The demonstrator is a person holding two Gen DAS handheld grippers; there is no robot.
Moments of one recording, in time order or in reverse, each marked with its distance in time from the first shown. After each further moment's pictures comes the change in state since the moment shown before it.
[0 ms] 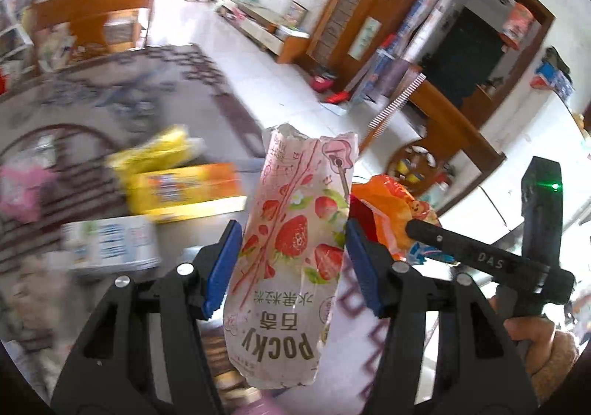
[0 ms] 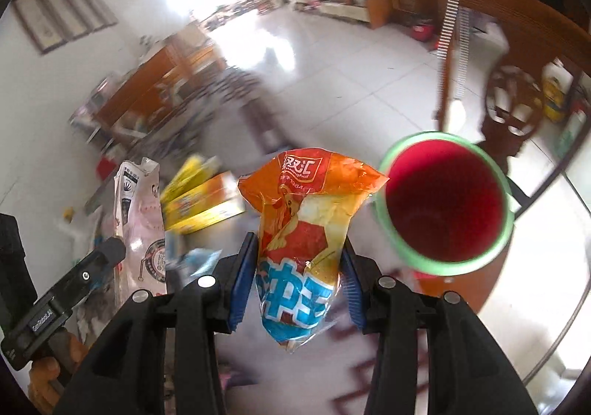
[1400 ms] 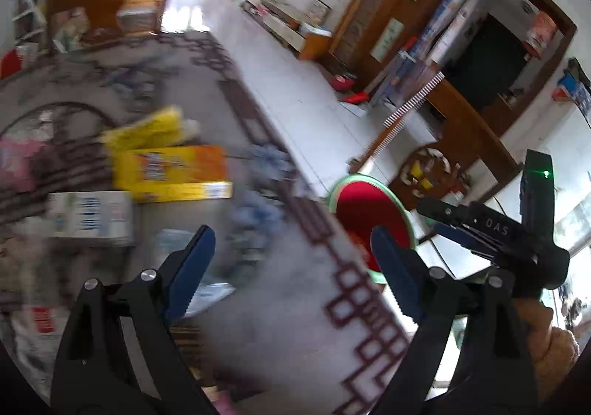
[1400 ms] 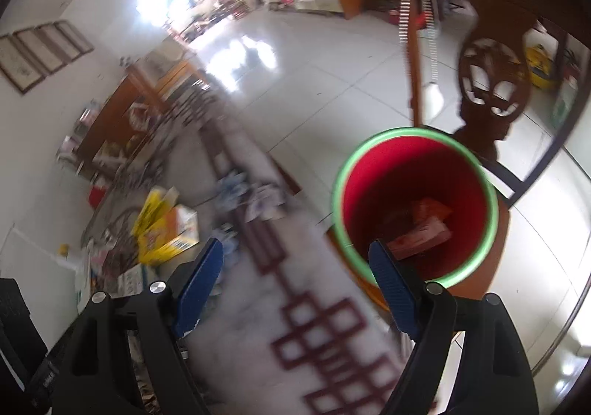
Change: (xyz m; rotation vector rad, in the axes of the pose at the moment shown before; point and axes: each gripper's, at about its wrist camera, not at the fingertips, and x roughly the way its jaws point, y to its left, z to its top) left arm 0.000 -0.006 -0.016 -0.094 -0.025 0.117; right arm 0.015 -0.043 0.027 0.077 0.025 0.028
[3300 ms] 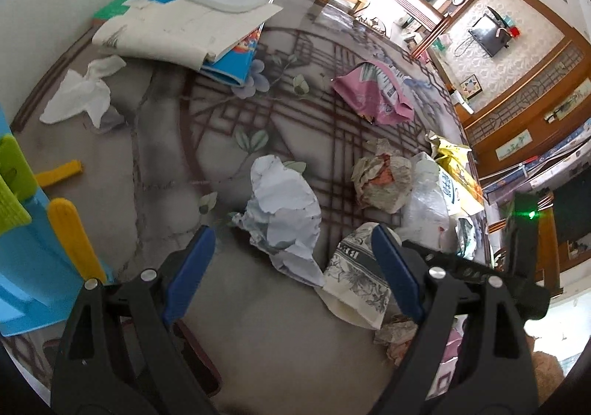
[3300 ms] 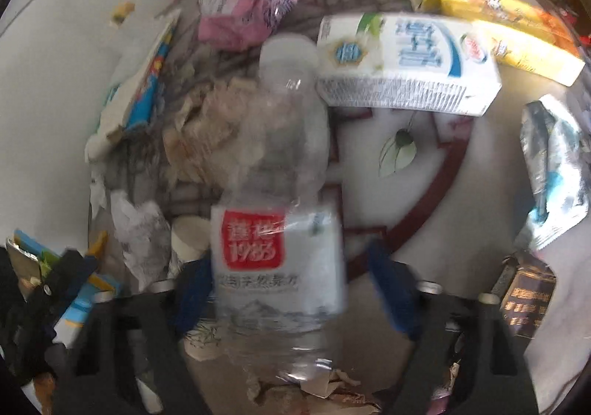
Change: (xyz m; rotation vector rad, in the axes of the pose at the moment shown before) left arm -0.176 0.305 -0.138 -0.561 -0.048 0.306; right arm 0.169 0.300 -0.200 -0.451 0.516 0.150
